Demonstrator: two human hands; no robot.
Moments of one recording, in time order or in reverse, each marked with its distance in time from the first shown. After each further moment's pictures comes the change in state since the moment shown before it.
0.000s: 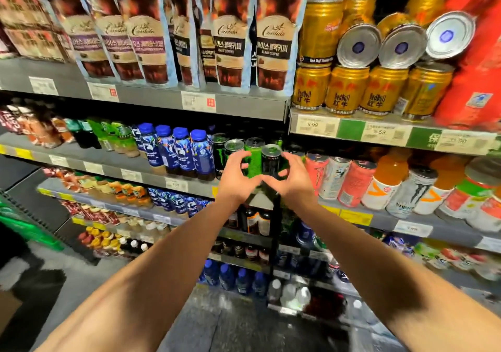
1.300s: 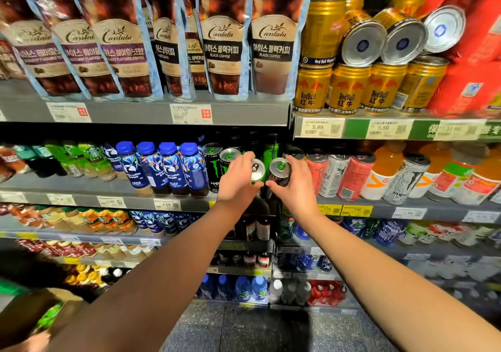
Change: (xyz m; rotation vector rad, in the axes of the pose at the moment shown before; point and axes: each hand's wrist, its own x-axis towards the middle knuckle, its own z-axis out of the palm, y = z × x) left_hand 0.039 -0.018 -0.004 0.570 -0.130 0.290; right_hand 0.001 -0.012 0.020 -0.185 0.182 0.124
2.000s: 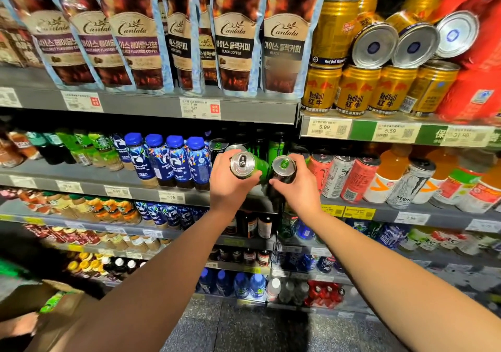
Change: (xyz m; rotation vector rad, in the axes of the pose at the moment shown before) left_hand -0.030 0.006 -0.040 -0.585 0.305 -0.195; right_hand -0.002 -0.002 -0.003 0.128 0.012 -0.017
